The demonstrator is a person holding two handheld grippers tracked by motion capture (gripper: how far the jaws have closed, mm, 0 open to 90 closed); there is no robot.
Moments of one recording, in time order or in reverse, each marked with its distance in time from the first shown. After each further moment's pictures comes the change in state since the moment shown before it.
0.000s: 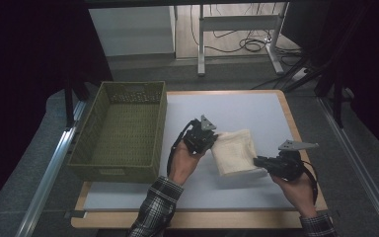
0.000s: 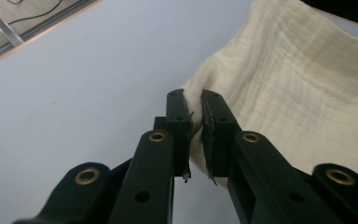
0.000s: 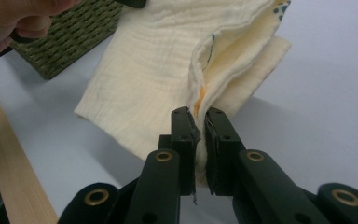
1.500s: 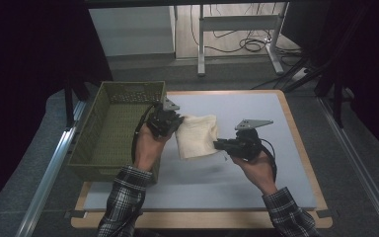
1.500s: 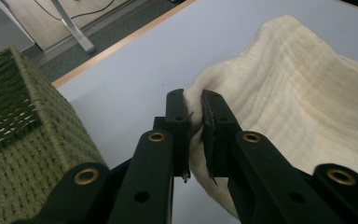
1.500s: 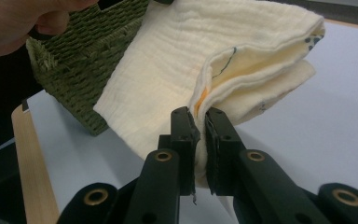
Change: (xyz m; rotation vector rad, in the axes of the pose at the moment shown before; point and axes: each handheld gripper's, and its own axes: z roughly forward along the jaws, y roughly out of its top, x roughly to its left) left arm 0.078 0.001 -0.079 0.019 0.144 -0.039; right arm 0.064 0.083 0.070 -0.021 0.116 -0.091
